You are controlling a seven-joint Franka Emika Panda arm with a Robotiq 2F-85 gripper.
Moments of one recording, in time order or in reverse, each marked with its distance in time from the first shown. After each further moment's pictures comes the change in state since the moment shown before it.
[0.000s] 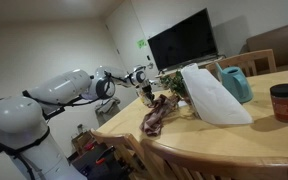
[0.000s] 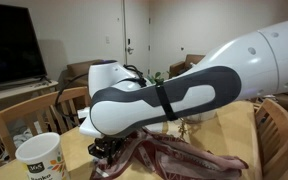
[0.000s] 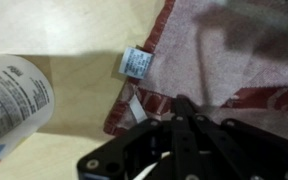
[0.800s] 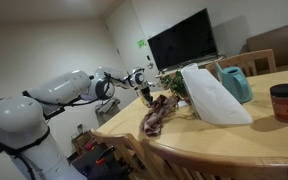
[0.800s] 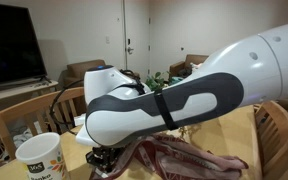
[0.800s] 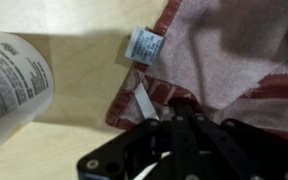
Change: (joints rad) arm 0.022 0.008 -0.002 -0.008 0.000 -0.007 0.000
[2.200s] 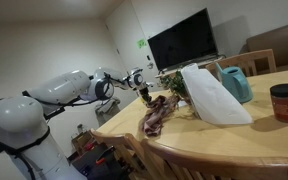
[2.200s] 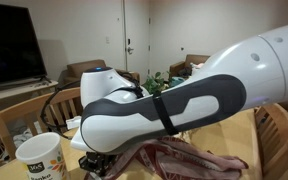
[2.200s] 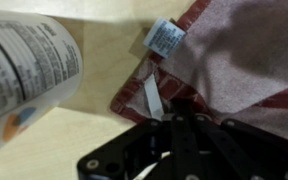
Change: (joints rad) arm 0.011 0.000 0.022 -0.013 0.005 0.053 -0.065
